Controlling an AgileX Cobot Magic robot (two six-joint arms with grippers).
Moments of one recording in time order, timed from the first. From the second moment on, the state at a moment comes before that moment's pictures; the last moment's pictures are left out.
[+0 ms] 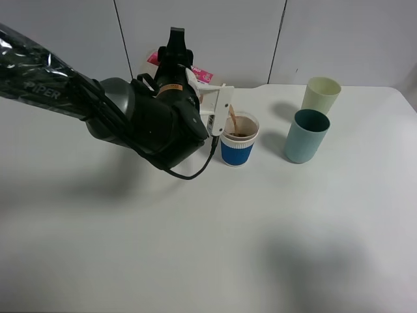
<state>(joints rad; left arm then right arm) -0.90 2.07 -1.13 -1.25 -1.20 2.41 -0.11 0.00 -0.51 0.00 1.06 -0.08</state>
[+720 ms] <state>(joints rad) -0.90 2.07 -1.13 -1.10 -1.20 2.46 -0.11 0.00 -0.51 0.00 1.06 -0.08</state>
